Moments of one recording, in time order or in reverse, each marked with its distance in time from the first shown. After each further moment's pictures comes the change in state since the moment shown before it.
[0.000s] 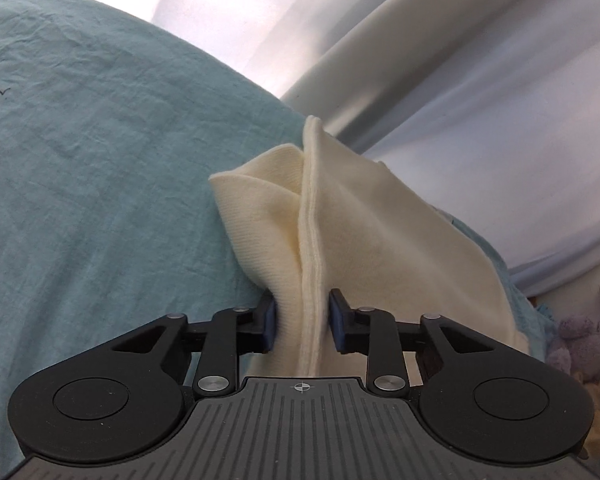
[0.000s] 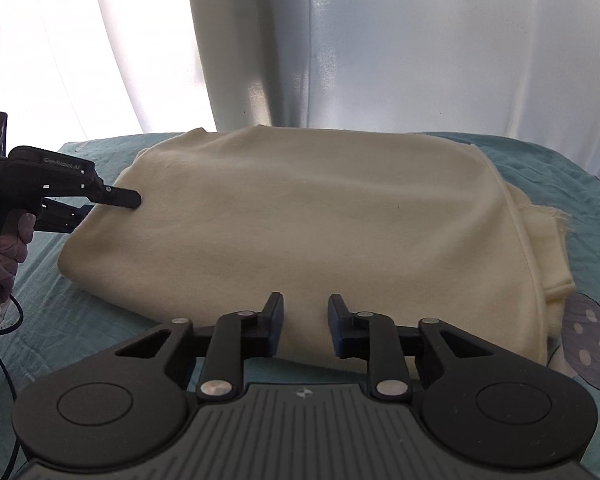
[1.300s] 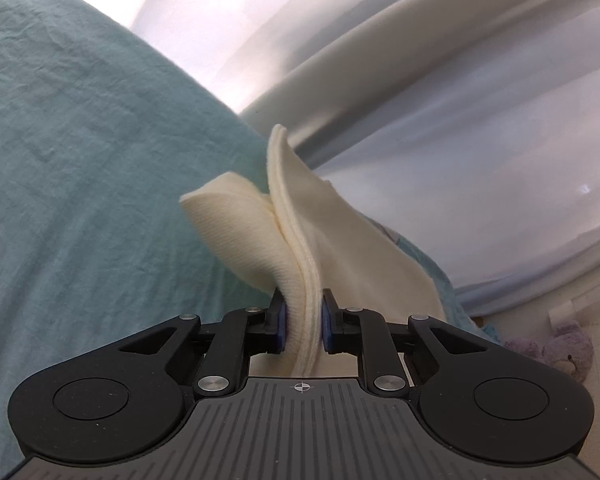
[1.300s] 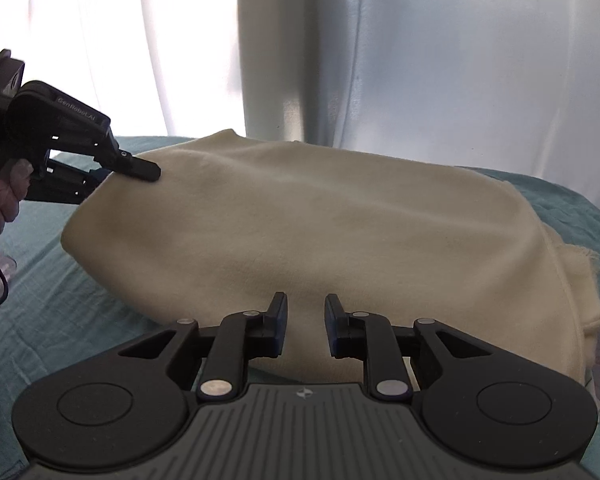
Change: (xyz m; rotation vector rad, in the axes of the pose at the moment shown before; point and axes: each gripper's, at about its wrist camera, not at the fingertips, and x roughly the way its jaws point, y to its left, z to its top) left arm -0.032 -0.026 0.004 -0.053 -0.011 -0.129; right arm 0.017 0.017 -0.008 -0.071 -0.087 0.015
